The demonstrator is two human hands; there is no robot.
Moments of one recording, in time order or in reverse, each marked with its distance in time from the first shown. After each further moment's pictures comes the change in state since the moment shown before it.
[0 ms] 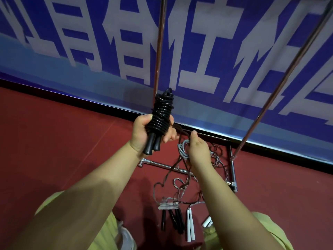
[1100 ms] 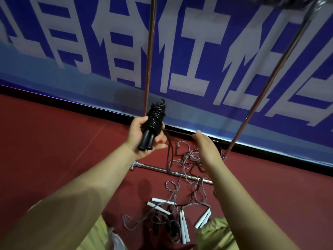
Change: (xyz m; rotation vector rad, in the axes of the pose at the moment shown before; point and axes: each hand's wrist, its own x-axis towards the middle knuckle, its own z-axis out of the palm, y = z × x) left_hand 0.012 -0.006 -0.002 -0.083 0.329 -0.271; right_hand 0.007 -0.008 -0.054 -0.111 -0.123 -0.015
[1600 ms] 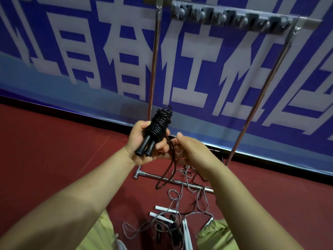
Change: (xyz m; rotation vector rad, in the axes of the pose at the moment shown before) left_hand -0.053 0.021 0.024 0.020 -0.248 -0.012; right_hand -0.058 -0.059 0.003 0.052 -0.462 -0.129
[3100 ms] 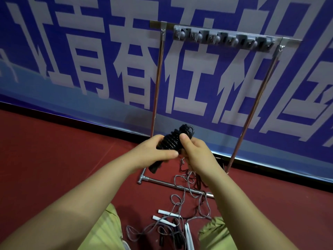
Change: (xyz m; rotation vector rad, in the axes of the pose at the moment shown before) left_hand -0.072 0.003 0.056 0.983 0.296 0.043; right_hand -0.057 -0.024 0.024 -0.122 0.253 -0.169
